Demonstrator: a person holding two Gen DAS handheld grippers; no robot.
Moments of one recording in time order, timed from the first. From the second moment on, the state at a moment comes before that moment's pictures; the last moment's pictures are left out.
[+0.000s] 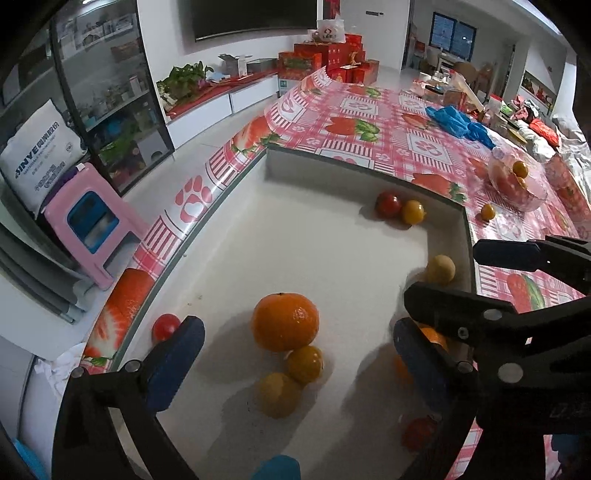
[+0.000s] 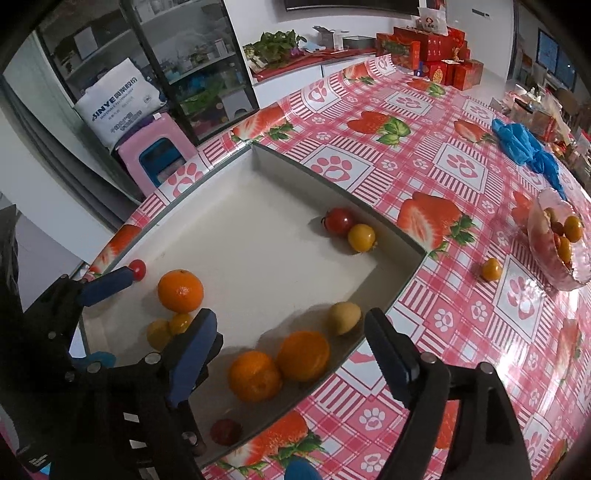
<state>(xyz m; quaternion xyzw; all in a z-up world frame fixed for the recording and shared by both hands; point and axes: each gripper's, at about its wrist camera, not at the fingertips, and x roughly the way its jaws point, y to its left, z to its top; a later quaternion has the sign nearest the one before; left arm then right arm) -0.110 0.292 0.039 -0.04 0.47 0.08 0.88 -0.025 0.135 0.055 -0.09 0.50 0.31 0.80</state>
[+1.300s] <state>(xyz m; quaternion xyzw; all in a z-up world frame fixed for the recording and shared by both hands) -0.202 0.250 0.062 -0.04 0.48 0.15 0.86 -0.102 0.082 0.053 -0.09 0.53 0.26 0.80</state>
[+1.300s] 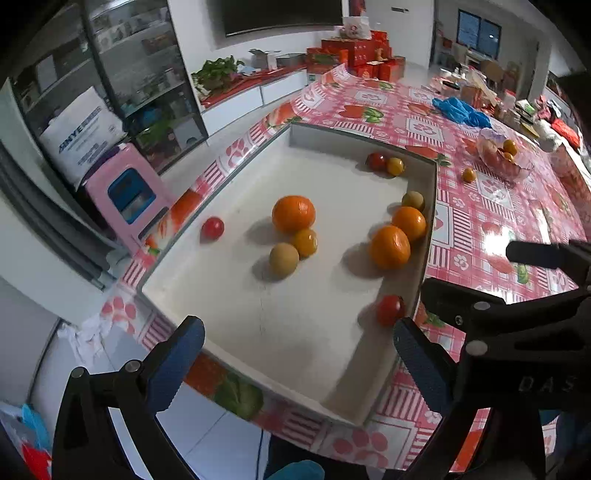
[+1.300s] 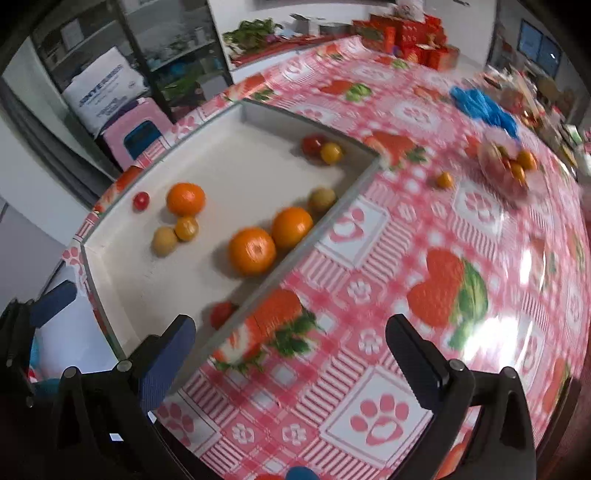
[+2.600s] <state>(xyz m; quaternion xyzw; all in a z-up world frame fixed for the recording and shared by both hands) -0.221 0.239 0.042 -0.04 0.50 0.18 0.85 -0.141 0.074 0.053 -0.09 0.52 0.23 0.82</state>
